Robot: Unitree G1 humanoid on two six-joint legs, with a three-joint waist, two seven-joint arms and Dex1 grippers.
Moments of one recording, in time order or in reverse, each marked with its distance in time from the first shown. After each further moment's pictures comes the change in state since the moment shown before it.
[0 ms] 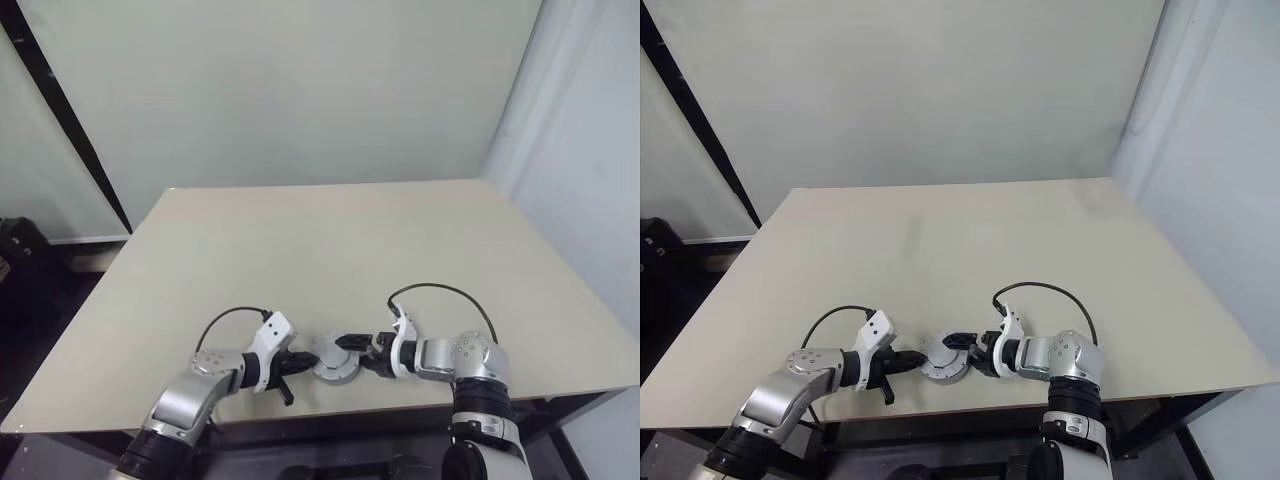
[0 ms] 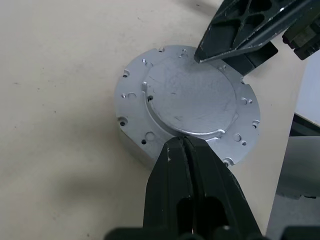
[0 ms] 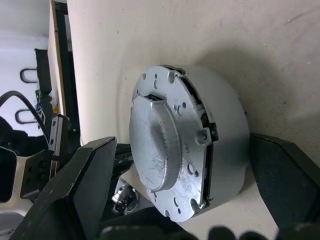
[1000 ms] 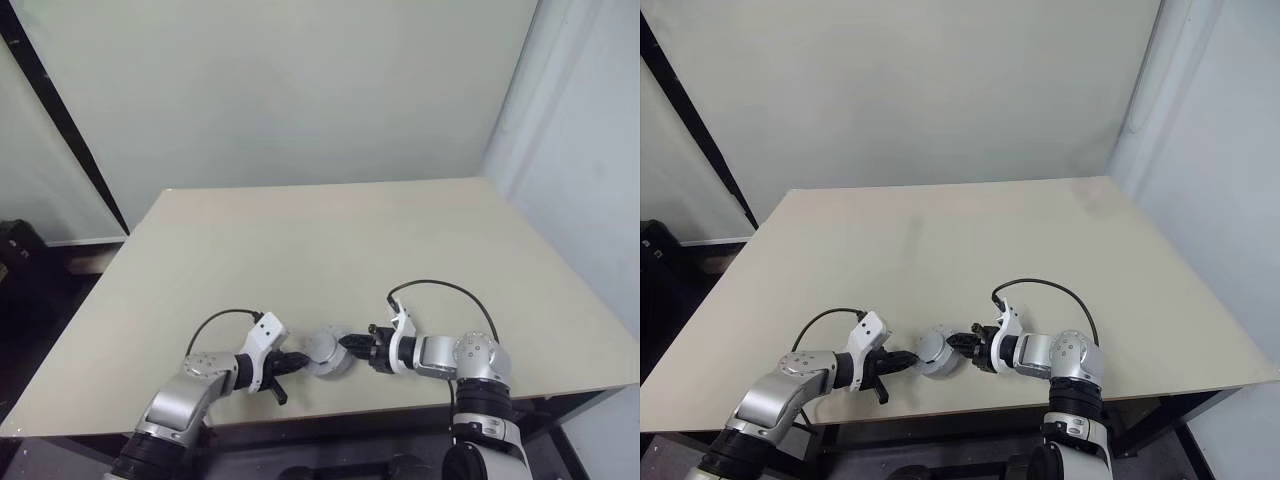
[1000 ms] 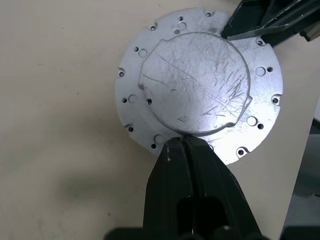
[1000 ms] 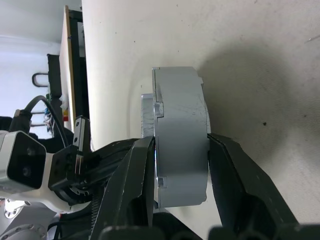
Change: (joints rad) left arm 0.014 -0.012 0.070 0.018 -0.017 0.046 0.020; right arm 0.018 0.000 0.010 -0.035 0.117 0.002 -0.079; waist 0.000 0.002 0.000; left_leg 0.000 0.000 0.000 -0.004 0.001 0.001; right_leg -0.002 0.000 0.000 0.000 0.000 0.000
